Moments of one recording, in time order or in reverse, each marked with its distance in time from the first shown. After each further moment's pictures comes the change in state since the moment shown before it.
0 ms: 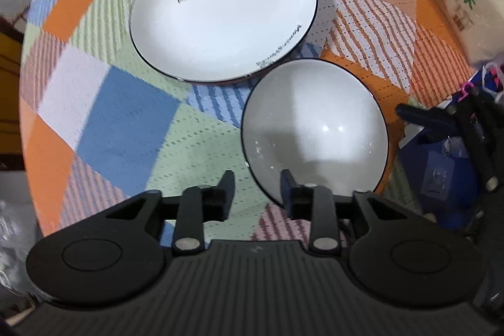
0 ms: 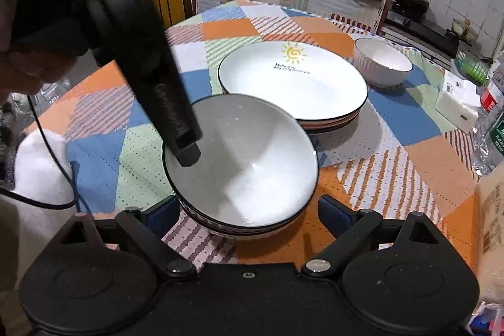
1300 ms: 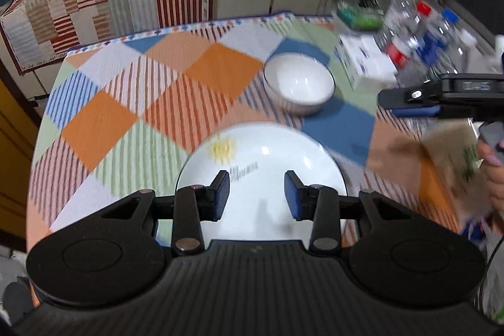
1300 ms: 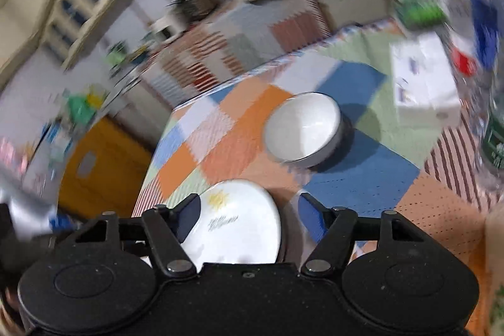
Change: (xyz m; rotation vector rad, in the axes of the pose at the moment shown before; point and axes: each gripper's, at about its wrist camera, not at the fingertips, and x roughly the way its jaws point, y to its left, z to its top) left arm -0.038 0.070 0.093 -0.147 -0.483 -0.074; right arm 0.054 -0.237 0.120 0.687 -0.111 0.238
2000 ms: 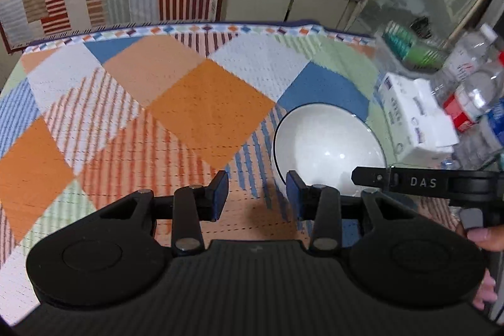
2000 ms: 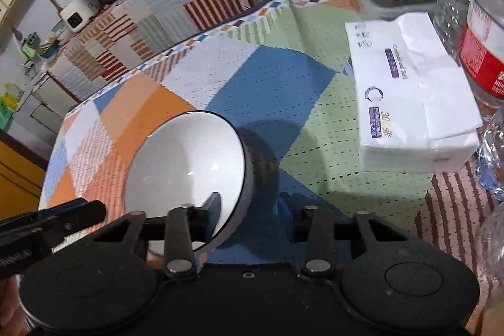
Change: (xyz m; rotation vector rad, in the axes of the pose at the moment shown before) left arm 0.165 0.002 0.089 -0.129 0.021 0.017; right arm 0.136 -0.063 0.064 0.033 0.078 -0.300
